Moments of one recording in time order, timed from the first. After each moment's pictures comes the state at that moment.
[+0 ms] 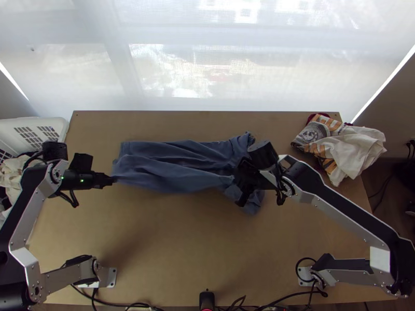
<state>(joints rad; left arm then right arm) 0.24 1.28 0.98 -0.84 0.47 0.27 0.72 1.42 1.21 -0.71 -0.12 -0.34</state>
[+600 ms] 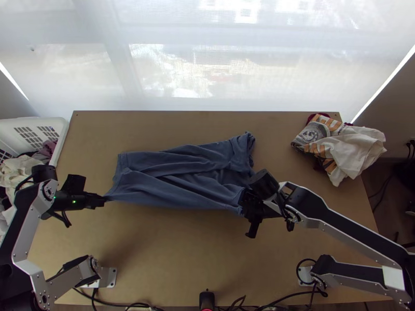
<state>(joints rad) 0.42 1.18 0.79 -0.89 0.48 0.50 0.84 1.27 0.96 -0.78 -0.12 -0.34</state>
